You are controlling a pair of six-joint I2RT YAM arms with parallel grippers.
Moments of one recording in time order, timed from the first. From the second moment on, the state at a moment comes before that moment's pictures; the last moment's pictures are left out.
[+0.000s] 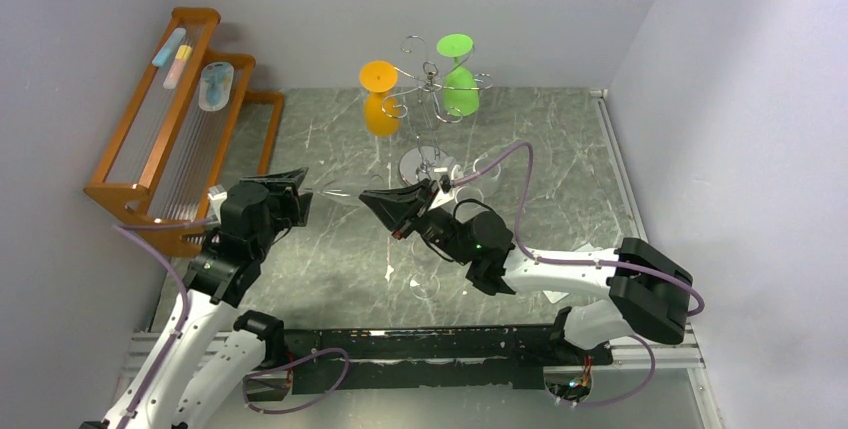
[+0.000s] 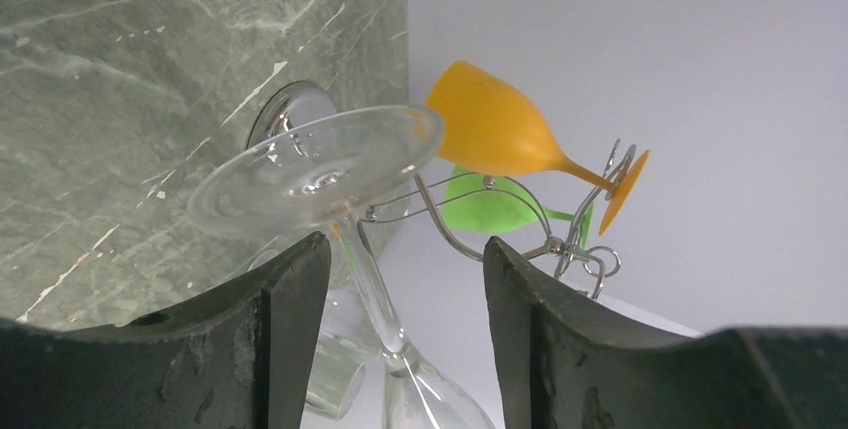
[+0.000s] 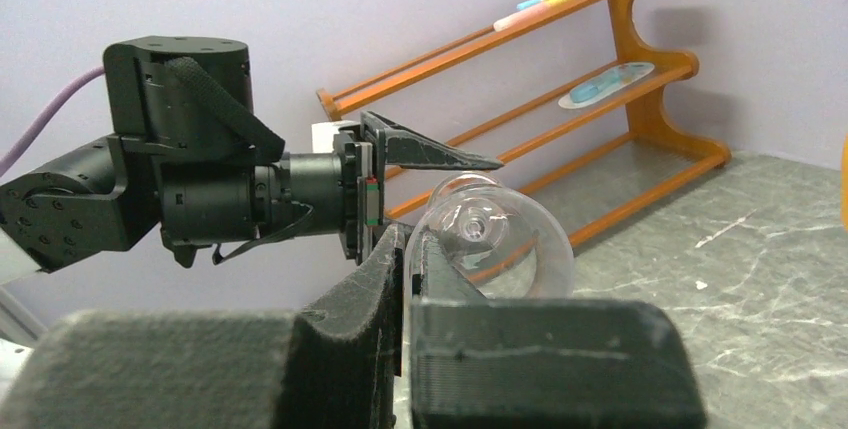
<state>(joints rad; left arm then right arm) -0.34 0.64 0.70 -0.48 -0.27 -1.75 1.11 1.38 0.67 1.13 0.07 0.33</state>
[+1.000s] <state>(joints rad) -0.33 0.55 0.68 -0.30 -0.36 -1.37 1.11 1.13 0.61 0.87 0.04 0.47</state>
